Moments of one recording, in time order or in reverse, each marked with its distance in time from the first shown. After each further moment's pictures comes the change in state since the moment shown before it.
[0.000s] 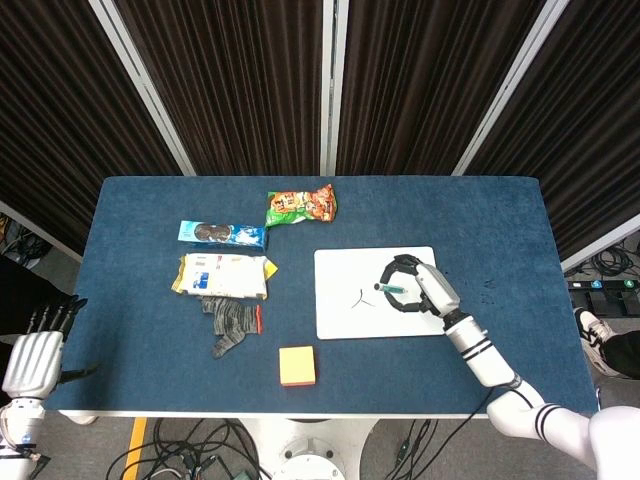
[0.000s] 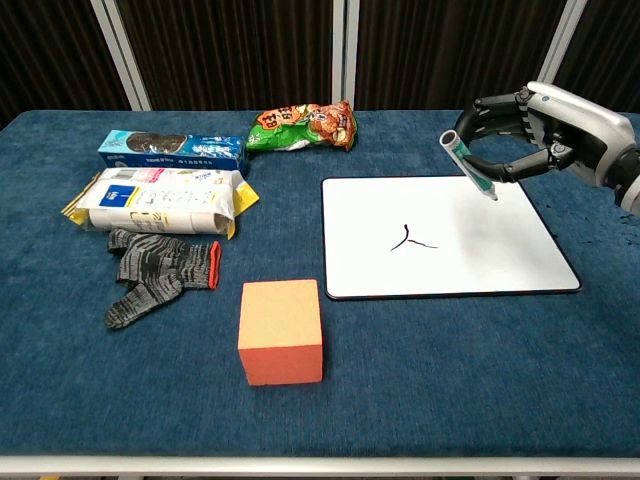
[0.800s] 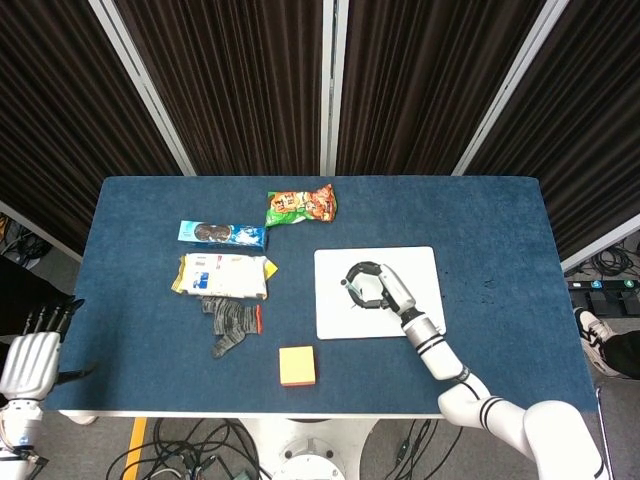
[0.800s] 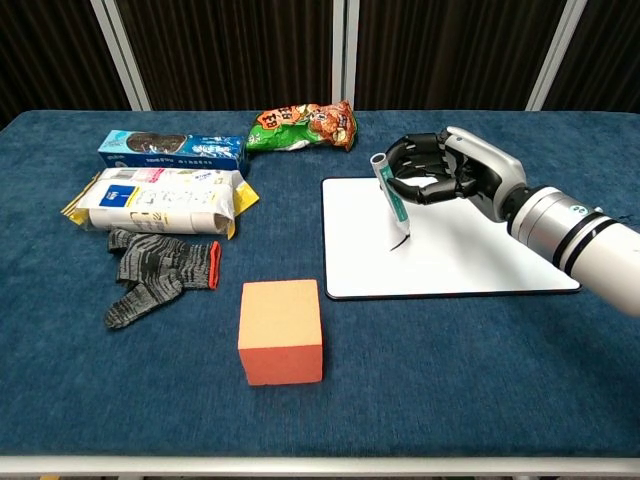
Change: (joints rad) left arm 0.007 0.016 0.002 -0.026 -0.010 0.008 0.028; right arm 0.086 -0.297 0.071 0.246 0.074 -0.145 0.239
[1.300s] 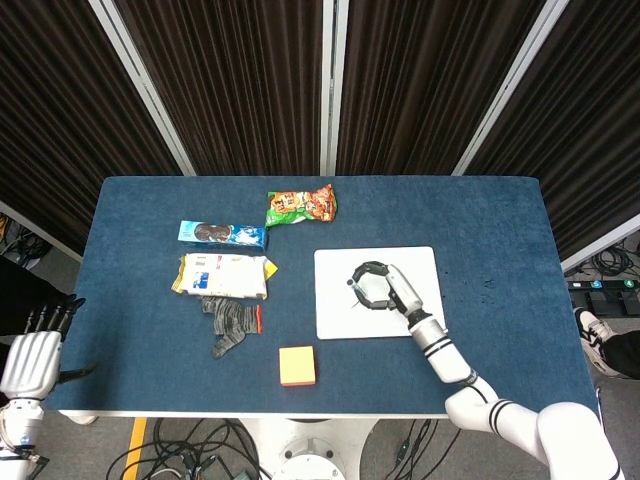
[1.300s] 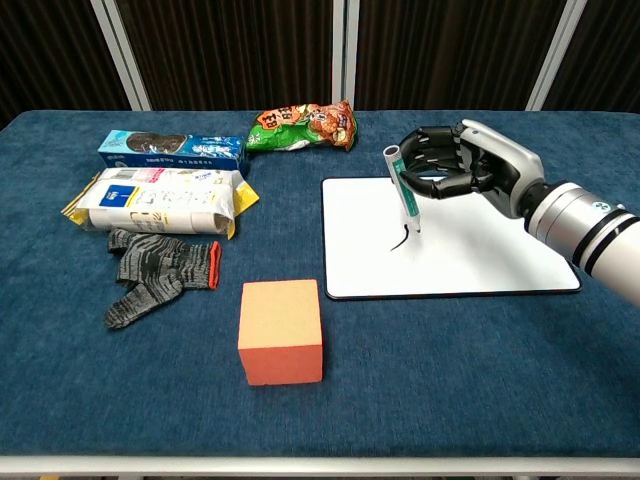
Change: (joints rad) left arm -0.002 0.001 -0.004 -0.003 0.005 0.008 0.002; right arm -0.027 0.050 0.000 -0.073 0.008 0.023 -0.021
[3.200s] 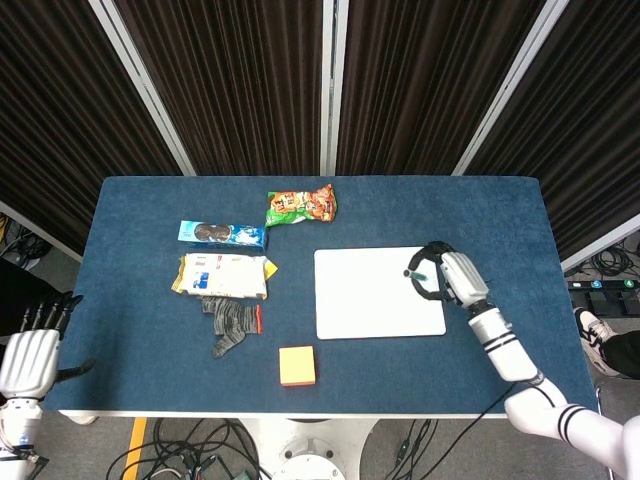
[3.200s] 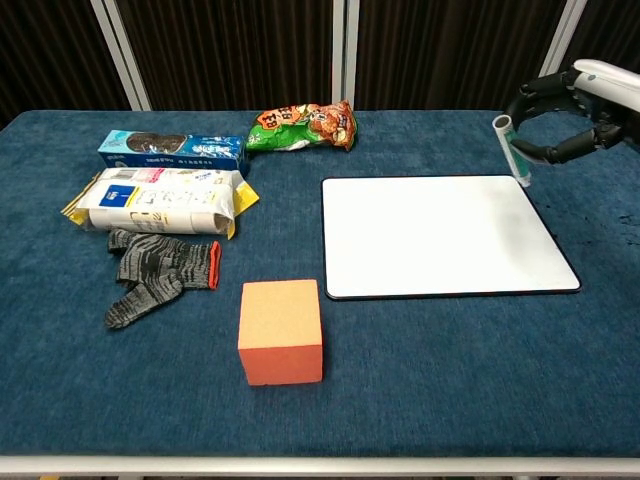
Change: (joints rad) left arm 0.002 0.016 -0.006 -0.040 0.000 0.021 0.061; right arm -0.091 0.315 0.008 -0.235 -0.003 0.043 -0.333
